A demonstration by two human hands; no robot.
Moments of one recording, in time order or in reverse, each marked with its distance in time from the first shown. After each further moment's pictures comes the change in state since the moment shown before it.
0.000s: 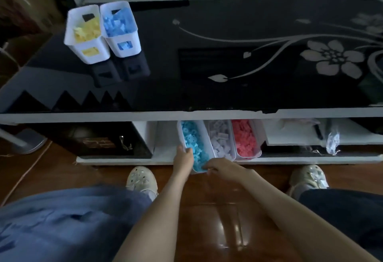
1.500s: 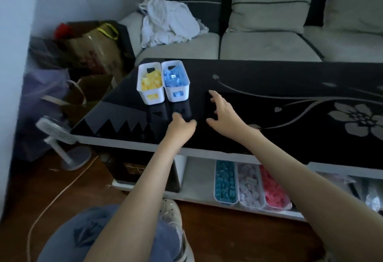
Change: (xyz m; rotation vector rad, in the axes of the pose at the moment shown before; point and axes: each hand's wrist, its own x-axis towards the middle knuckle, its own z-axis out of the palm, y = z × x) left_hand -0.037 0.164 -0.192 0.019 0.167 0.308; right_hand 0.039 -0.167 -0.191 0.053 0.677 -0.292
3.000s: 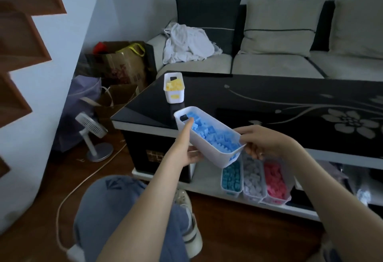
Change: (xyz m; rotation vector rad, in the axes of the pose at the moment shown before) left_hand -0.116 -0.038 -0.024 -0.821 -0.207 -0.390; right_hand -0.134 -0.032 -0.054 0.431 -0.477 0.297
